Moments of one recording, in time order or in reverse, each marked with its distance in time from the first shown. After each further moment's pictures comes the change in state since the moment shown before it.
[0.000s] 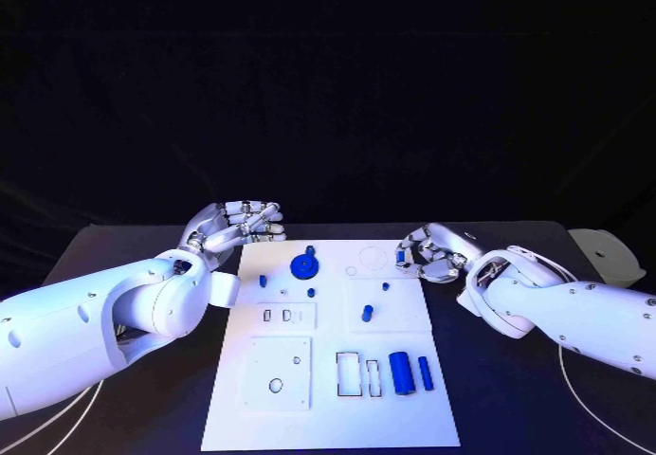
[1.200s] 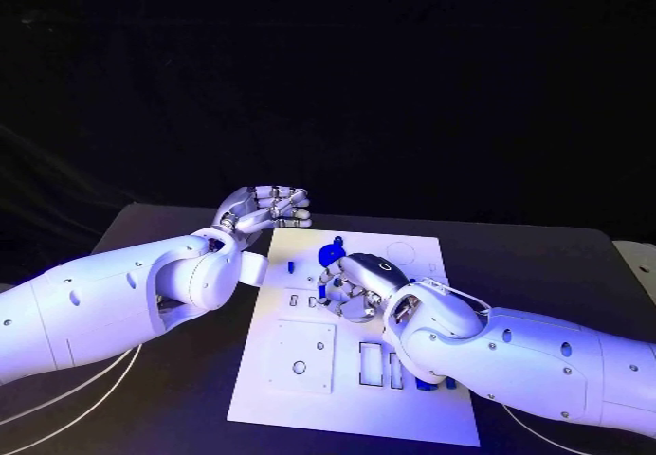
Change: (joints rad) left arm -0.002 0.010 -0.001 -0.035 0.000 -0.001 -0.001; left_hand 0.000 0.000 0.003 0.003 0.000 0.000 0.000 0.000 0.000 0.000 0.000 -0.004 0.000 0.000 0.000 0.000 0.002 0.000 0.000 0.000 0.000 -0.001; right arm -0.060 0.323 -0.034 0.125 -0.264 -0.014 -0.273; right_hand -0.005 0.029 0.023 -0.009 -0.036 -0.006 -0.006 0.003 0.000 0.000 -0.007 -0.004 0.000 -0.002 -0.005 0.000 0.000 0.000 -0.004 -0.003 0.000 0.001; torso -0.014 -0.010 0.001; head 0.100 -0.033
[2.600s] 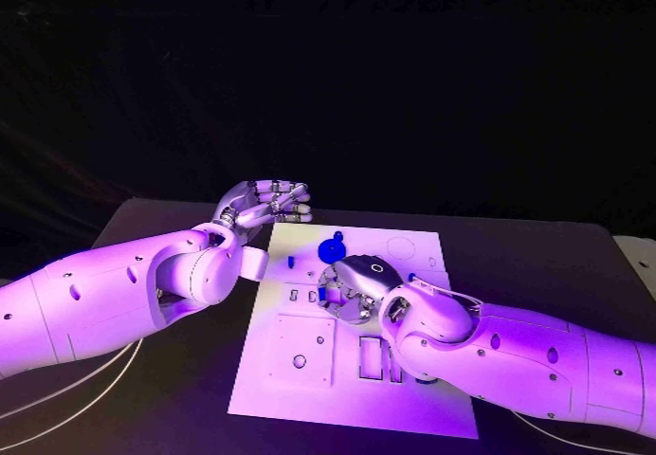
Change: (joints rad) left arm 0.000 0.002 0.000 0.001 0.000 0.000 0.001; left_hand 0.000 0.000 0.000 0.000 0.000 0.000 0.000 0.000 0.001 0.000 0.000 0.000 0.000 0.000 0.000 0.000 0.001 0.000 0.000 0.000 -0.004 0.000; right arm -0.023 0.027 0.002 -0.032 -0.154 0.060 -0.068; right_hand -0.032 -0.021 0.003 0.003 -0.008 -0.008 -0.003 0.007 0.022 0.000 0.000 -0.008 0.000 0.000 0.000 0.000 0.000 0.000 0.000 0.000 0.000 -0.001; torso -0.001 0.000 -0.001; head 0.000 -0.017
